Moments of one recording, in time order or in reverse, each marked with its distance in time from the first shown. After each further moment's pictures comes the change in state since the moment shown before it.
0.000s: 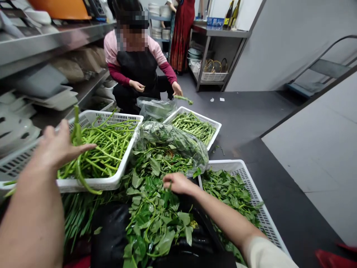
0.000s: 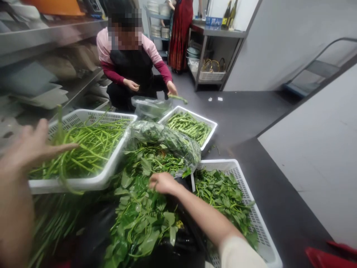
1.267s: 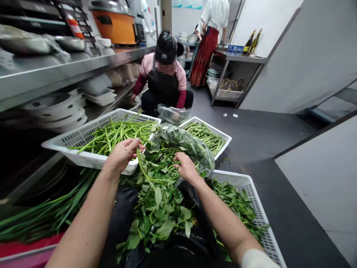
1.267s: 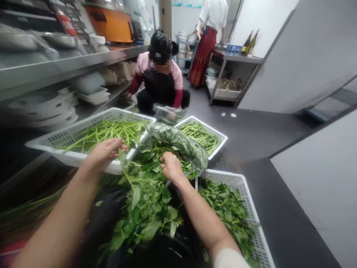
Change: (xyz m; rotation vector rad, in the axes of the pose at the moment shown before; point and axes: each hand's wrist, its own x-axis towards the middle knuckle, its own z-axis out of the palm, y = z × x) left_hand -0.090 0.032 0.025 -1.370 -0.183 -0.202; right_hand -0.020 -0.046 -0.032 0.005 0.508 -0.144
